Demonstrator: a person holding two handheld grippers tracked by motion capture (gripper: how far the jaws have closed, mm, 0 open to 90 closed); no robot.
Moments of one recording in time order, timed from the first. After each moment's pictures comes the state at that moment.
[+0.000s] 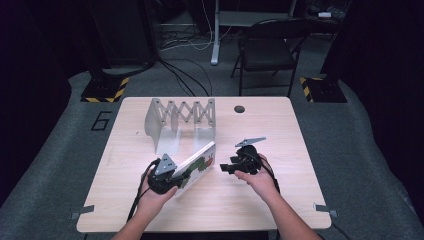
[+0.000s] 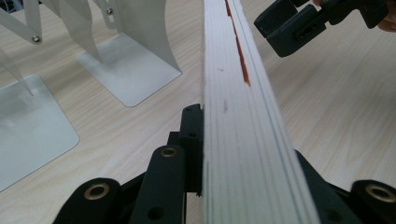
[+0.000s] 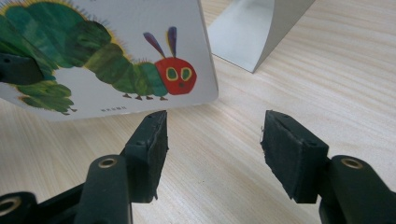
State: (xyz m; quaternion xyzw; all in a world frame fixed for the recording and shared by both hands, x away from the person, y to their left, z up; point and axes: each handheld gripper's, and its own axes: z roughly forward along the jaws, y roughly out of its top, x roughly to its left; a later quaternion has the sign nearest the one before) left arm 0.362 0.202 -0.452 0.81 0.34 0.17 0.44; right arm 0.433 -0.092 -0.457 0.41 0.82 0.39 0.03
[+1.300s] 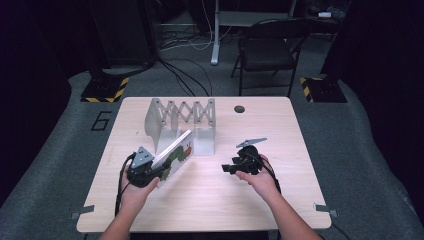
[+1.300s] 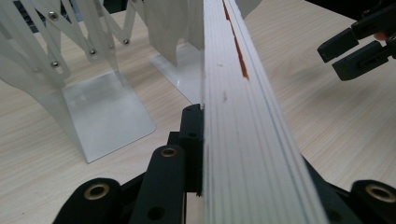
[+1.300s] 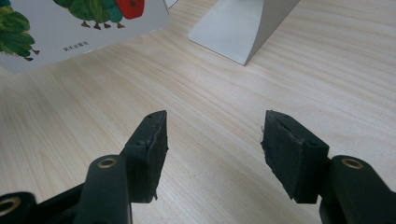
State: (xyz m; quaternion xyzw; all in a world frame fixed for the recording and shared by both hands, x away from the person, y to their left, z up) left arm 0.369 0.255 -0.436 0.77 0.39 0.21 0.45; right arm 0.436 -0.096 -0.463 0.42 0.82 0.39 0.04
